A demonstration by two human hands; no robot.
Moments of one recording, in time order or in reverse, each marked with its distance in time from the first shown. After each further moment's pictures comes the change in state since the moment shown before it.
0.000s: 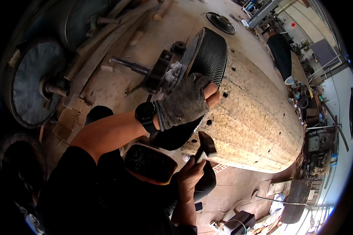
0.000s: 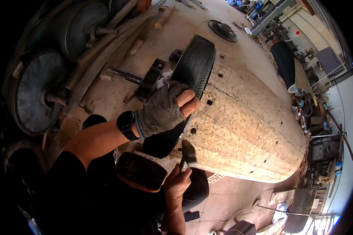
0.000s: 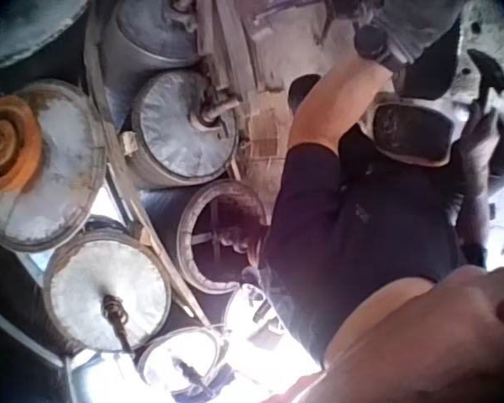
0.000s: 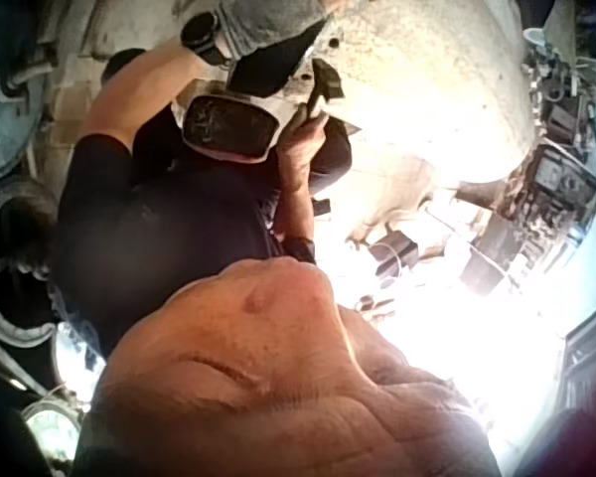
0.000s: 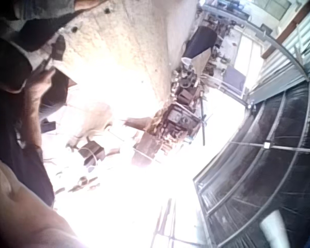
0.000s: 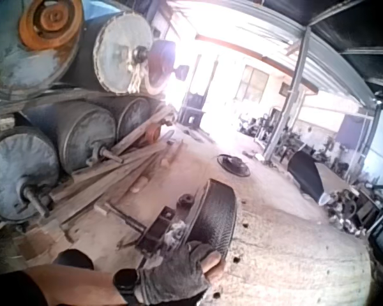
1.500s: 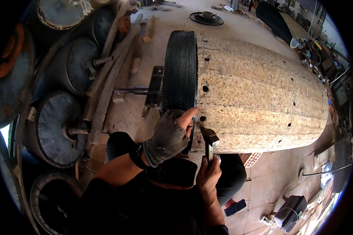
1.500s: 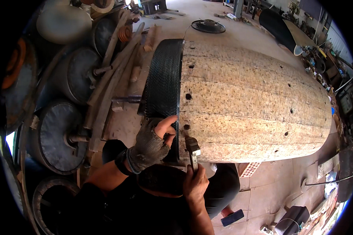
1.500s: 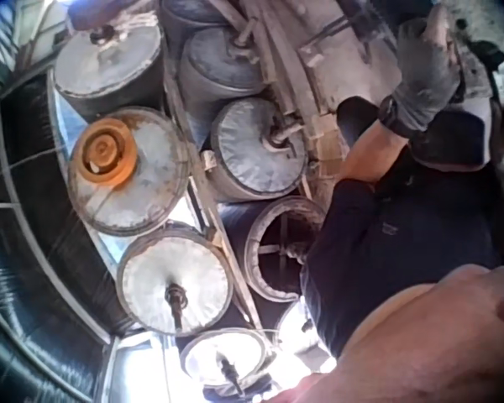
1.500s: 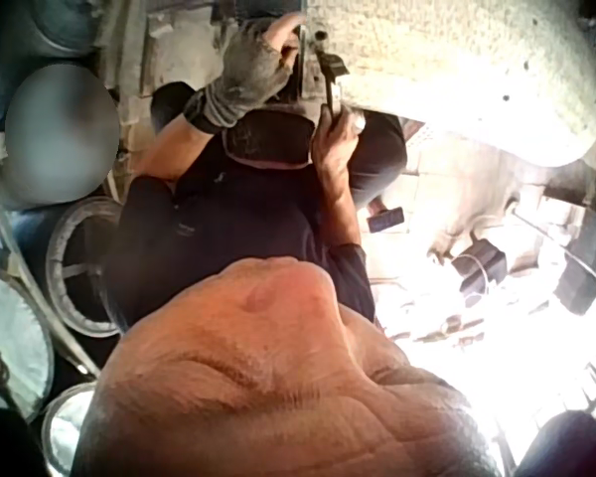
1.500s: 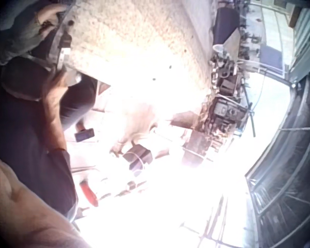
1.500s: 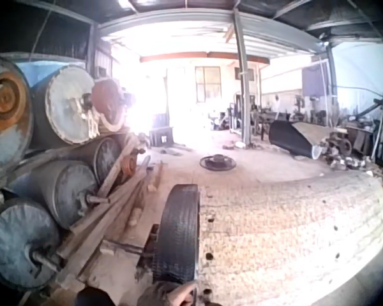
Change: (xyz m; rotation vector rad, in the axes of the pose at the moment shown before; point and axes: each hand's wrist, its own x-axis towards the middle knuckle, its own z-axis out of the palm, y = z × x) left_hand -0.096 0.091 -0.018 -0.586 -0.331 -0.367; right_hand -0.046 0.053 0.012 0.238 0.043 -0.057
